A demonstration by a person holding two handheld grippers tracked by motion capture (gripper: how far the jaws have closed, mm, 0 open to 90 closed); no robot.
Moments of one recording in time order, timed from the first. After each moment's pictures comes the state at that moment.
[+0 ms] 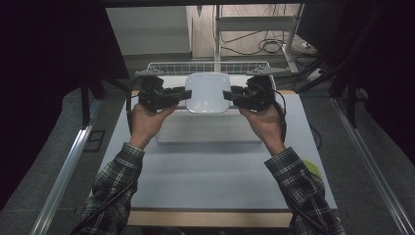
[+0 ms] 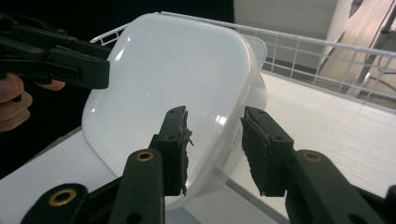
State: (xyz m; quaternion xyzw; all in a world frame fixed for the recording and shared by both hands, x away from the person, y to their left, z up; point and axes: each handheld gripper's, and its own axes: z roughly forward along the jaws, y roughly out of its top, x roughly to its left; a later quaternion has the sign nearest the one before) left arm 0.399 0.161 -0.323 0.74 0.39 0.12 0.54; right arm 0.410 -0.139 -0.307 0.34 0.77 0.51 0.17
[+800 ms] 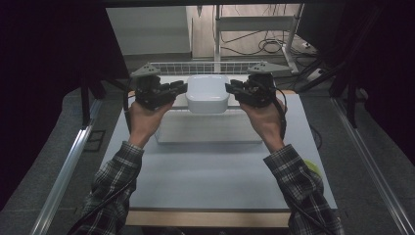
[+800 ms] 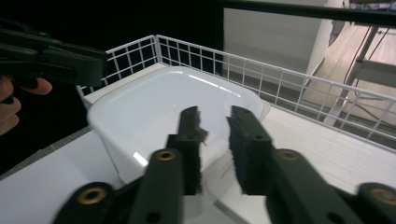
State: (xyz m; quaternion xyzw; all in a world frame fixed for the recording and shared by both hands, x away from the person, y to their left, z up) left arm 0.382 0.166 -0.315 0.72 0.37 0.17 0.56; right arm 0.404 -0.140 -0.296 0.32 0.76 0.52 0.21
